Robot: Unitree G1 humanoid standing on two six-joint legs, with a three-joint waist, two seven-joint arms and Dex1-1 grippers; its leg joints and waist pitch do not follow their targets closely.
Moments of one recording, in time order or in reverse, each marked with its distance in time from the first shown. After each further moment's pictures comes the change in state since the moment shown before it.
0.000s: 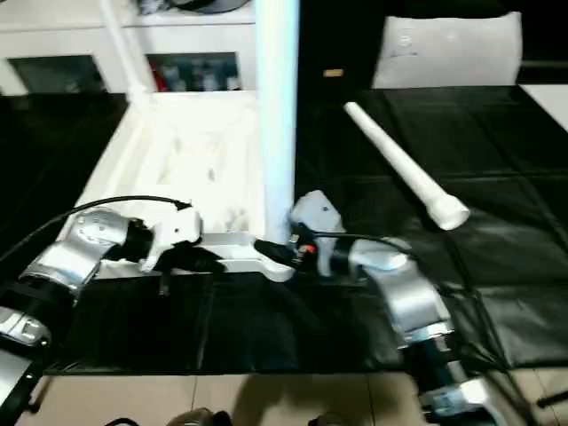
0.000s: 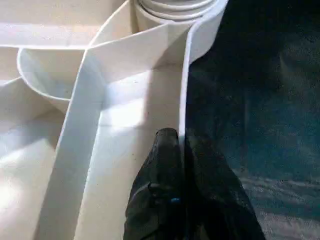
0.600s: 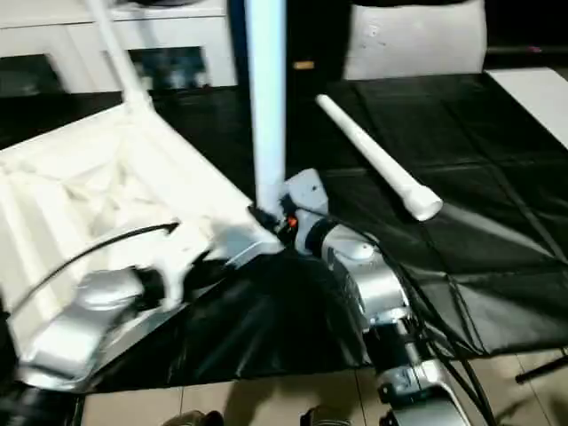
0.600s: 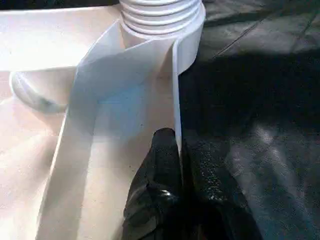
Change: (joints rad) left arm 0.405 -0.212 0.068 -0.815 0.073 0.675 0.508; right arm -0.101 0.142 -0.086 0.150 -0.033 -0.001 -0.237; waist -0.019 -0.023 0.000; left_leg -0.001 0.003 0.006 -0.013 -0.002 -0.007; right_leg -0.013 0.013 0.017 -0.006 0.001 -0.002
